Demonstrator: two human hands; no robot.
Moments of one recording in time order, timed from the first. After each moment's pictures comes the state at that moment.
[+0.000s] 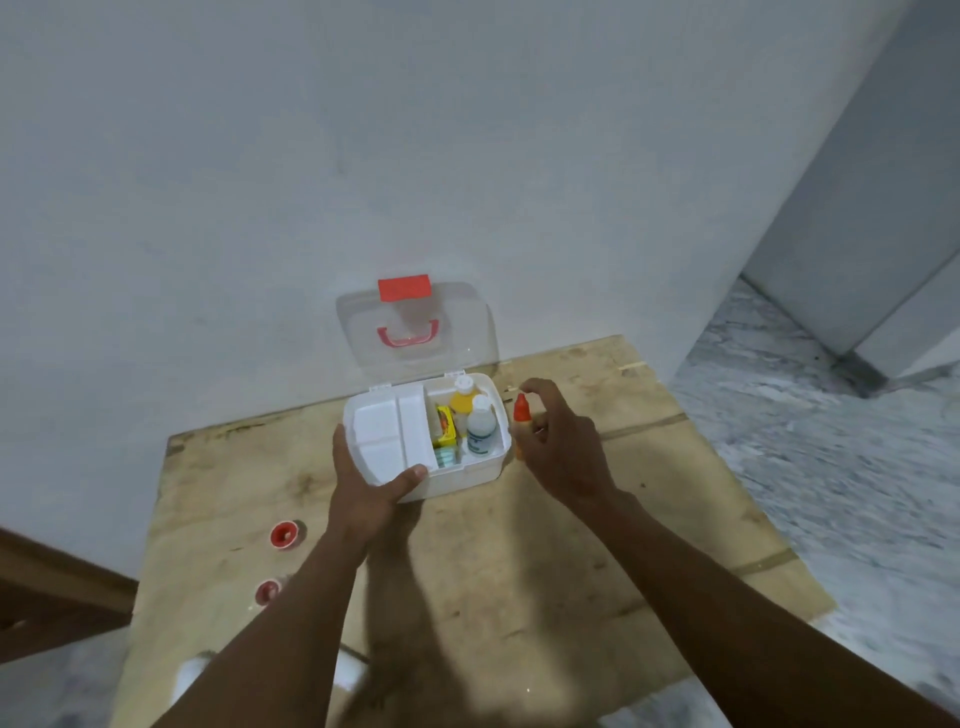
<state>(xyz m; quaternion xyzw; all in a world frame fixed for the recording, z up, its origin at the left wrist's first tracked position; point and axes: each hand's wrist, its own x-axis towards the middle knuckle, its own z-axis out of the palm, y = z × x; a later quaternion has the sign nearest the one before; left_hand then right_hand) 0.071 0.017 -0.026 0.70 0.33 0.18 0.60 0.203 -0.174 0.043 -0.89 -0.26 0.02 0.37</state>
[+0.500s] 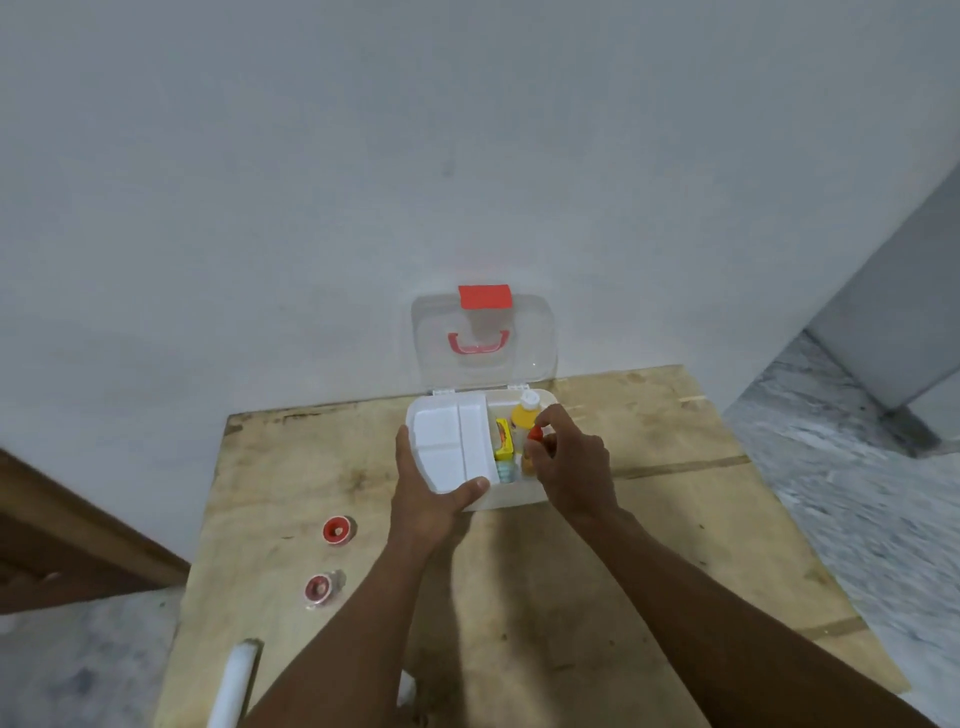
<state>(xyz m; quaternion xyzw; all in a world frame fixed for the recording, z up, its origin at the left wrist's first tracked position) 0.071 0.019 -0.030 0.70 0.32 0.21 0.60 0.188 -0.110 0.025 -0.90 -0.27 0.00 0.33</state>
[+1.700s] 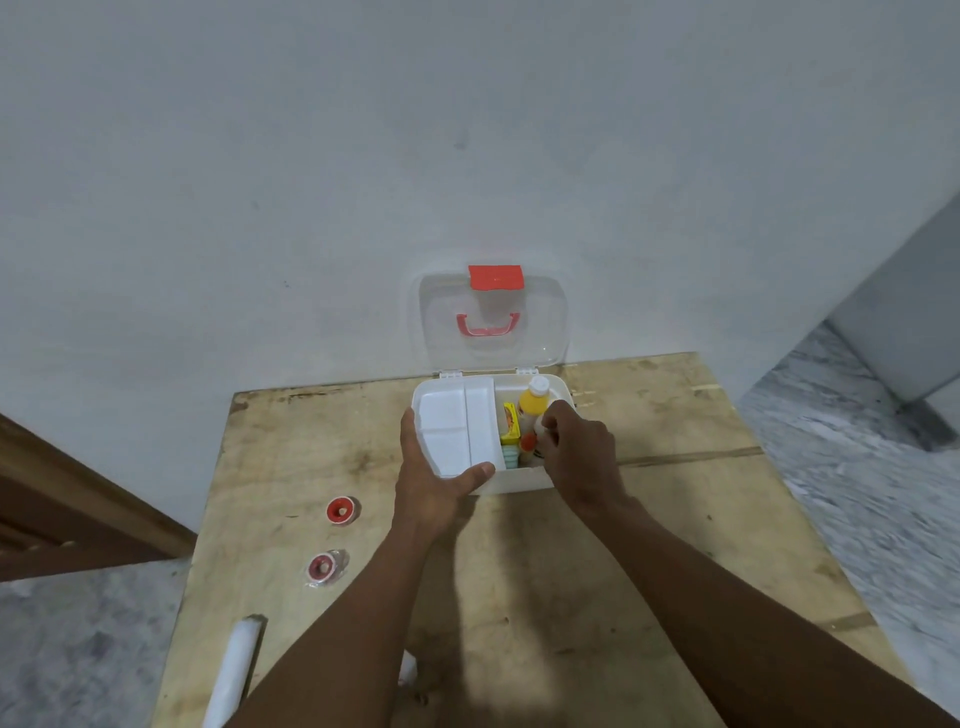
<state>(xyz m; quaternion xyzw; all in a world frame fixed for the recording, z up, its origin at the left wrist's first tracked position) 0.075 0.022 -0.038 0.70 0.31 0.23 0.60 0.196 -0.108 0.017 -0.92 -0.31 0.00 0.24</state>
